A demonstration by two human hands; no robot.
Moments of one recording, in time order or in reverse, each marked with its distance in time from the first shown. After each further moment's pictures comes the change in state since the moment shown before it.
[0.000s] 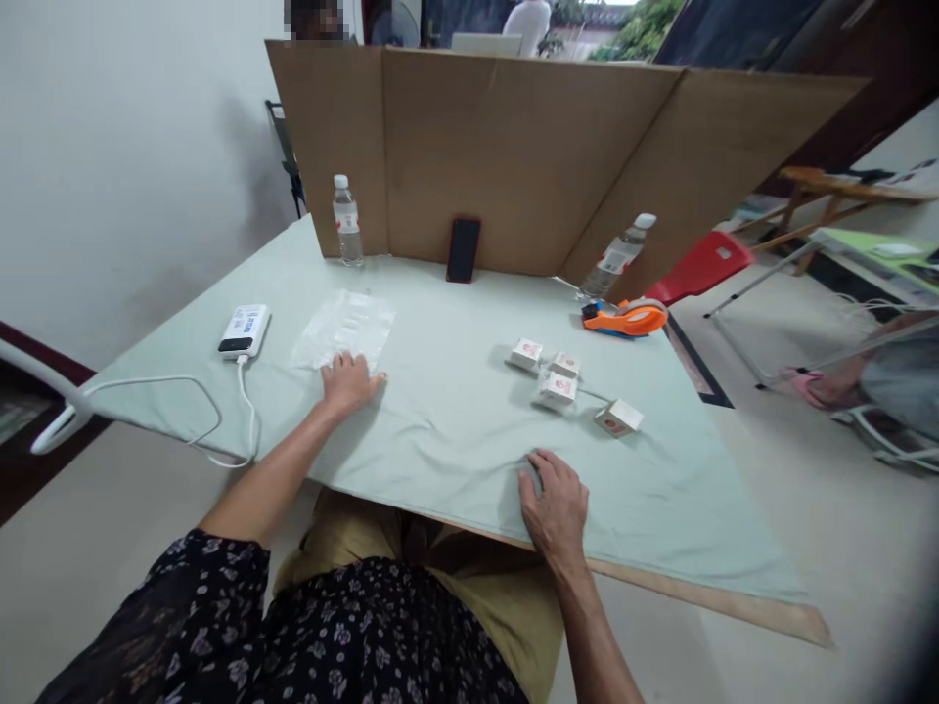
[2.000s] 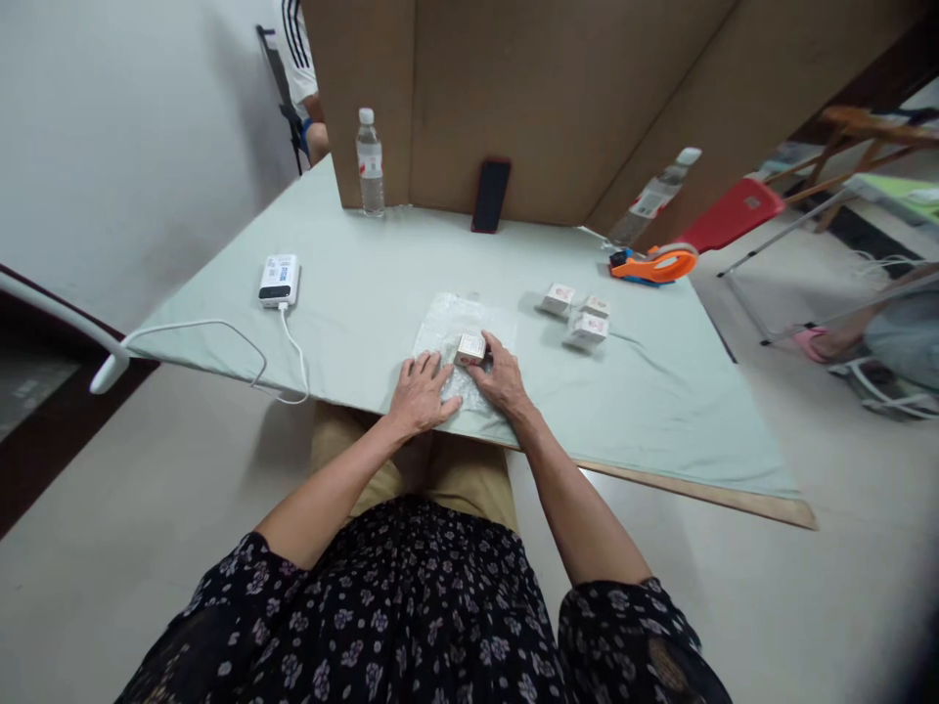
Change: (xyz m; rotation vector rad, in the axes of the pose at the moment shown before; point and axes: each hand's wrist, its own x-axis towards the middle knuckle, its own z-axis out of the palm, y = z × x) left_hand -0.114 0.007 0.046 -0.182 0.095 0.525; right_hand 0.068 -0.115 0.075 0.446 -0.250 -0.160
